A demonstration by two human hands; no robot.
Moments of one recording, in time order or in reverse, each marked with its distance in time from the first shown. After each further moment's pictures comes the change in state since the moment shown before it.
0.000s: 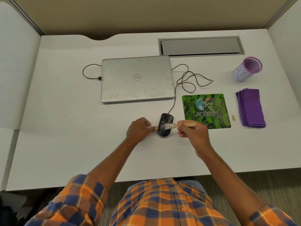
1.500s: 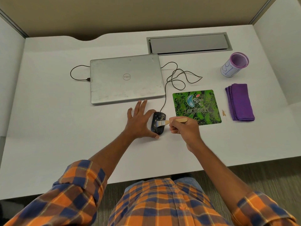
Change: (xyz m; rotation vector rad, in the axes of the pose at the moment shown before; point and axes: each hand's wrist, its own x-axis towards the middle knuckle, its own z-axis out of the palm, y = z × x) left_hand 0.028 0.019 0.019 0.671 0.024 0.539; right_hand 0.007 -0.004 -0.002 0.061 0.026 0.064
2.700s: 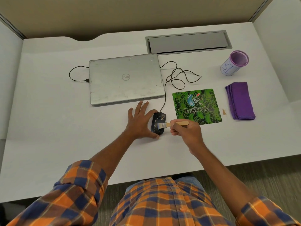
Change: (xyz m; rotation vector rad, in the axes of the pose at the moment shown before) left_hand 0.005 -0.002 0.005 0.006 -0.009 0.033; right_hand 0.000 0.021 -0.011 -0.012 -0.037 -0.092
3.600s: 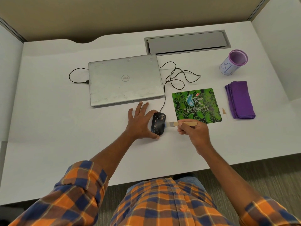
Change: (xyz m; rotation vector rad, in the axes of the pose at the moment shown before) left_hand 0.001 0.000 -0.002 0.018 -0.006 0.003; right_hand 0.002 0.007 -0.027 0.006 0.037 -0.056
